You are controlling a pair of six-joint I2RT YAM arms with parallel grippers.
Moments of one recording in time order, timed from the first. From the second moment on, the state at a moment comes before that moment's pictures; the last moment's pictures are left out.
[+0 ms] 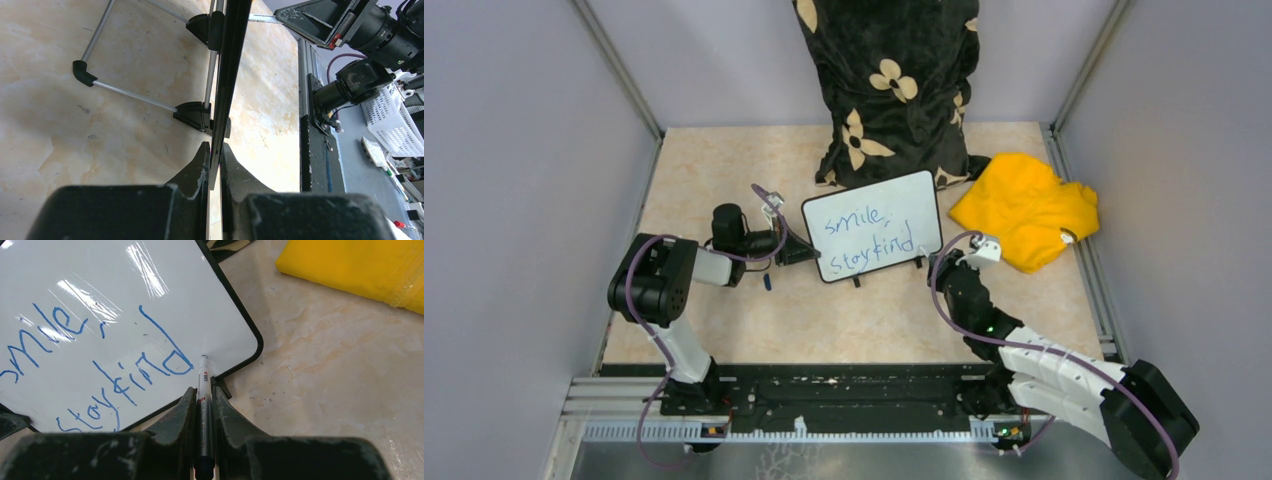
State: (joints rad) left arm -0.19 1.79 0.59 0.92 1.13 -0.40; right arm 0.70 0.86 0.21 0.37 0.62 0.65
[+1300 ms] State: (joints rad) left arm -0.18 1.80 0.60 0.85 1.11 -0.42; right arm 0.70 0.42 0.40 -0.17 0.32 0.58
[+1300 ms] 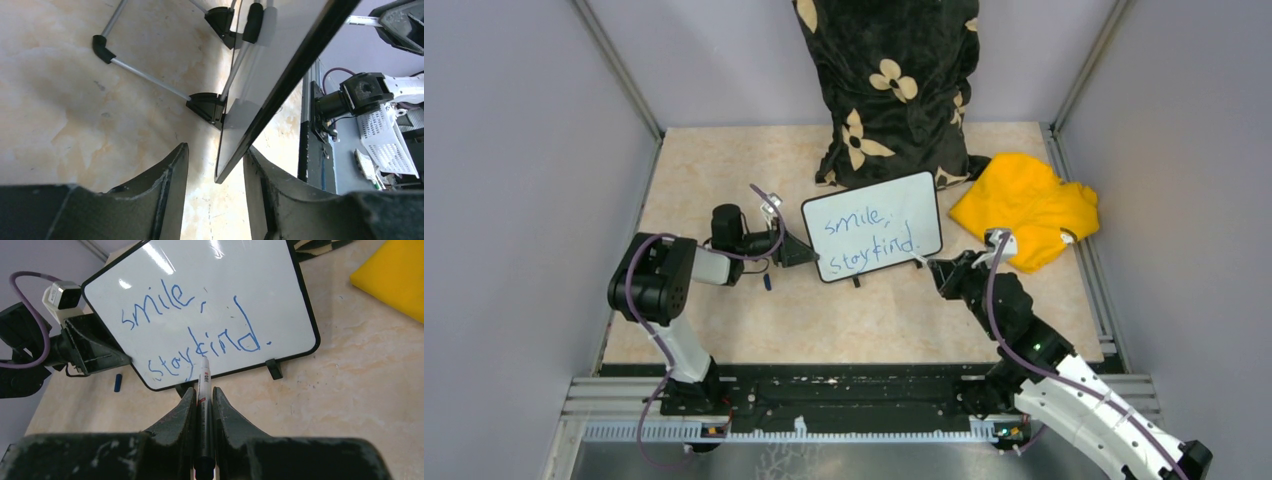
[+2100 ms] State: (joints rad) left arm -0.10 1.32 0.82 -0.10 0.15 -0.43; right arm 0.70 0.35 0.45 -0.23 0.28 0.56
